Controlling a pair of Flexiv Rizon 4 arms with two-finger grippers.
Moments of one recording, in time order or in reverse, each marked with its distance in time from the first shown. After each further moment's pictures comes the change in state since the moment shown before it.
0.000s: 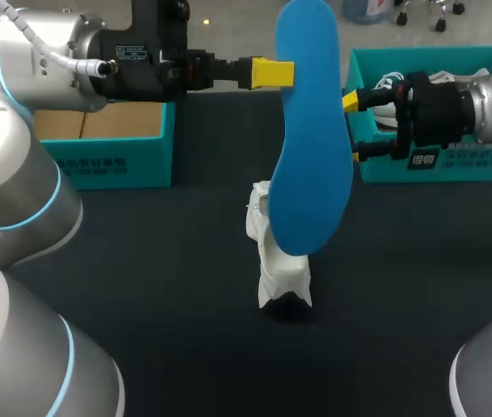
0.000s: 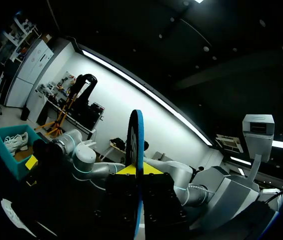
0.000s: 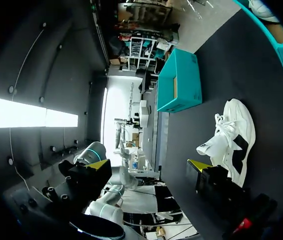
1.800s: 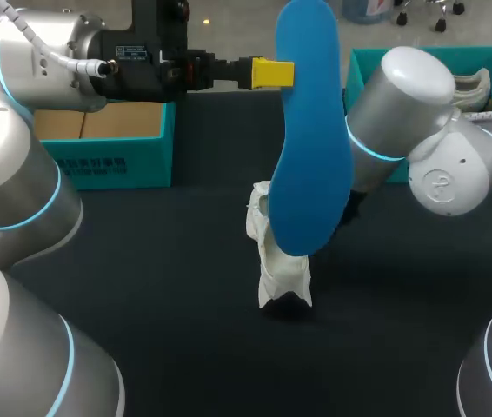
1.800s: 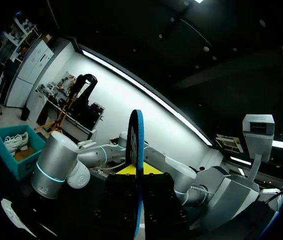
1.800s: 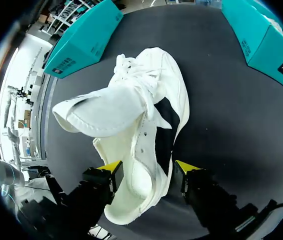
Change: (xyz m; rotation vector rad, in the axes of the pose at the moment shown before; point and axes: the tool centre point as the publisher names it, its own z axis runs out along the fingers) left arm 0.000 0.000 0.000 0.000 0.000 0.000; right arm -0.200 -0.063 0.078 0.146 -1.016 -0.142
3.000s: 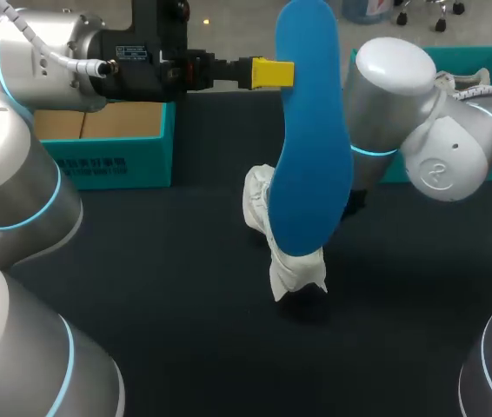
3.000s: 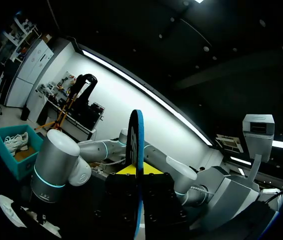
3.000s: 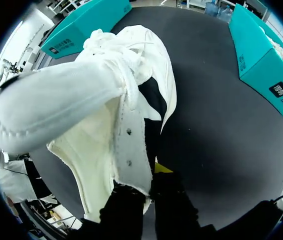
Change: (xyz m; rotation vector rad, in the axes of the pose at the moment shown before) left arm 0.000 0.000 0.000 0.000 0.000 0.000; right arm -0.023 -0.010 -0.004 0.035 -0.186 -0.152
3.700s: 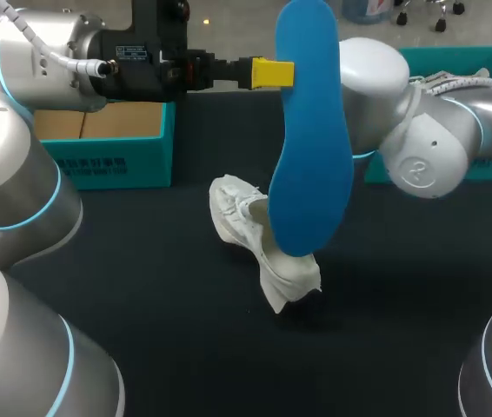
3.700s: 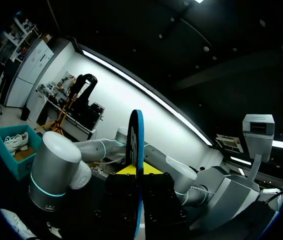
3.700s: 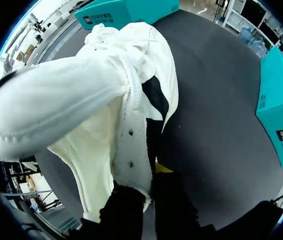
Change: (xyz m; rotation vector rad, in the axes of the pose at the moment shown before) left arm 0.000 0.000 0.000 0.000 0.000 0.000; right arm 0.023 -0.002 -0.001 0.008 -0.023 -0.318
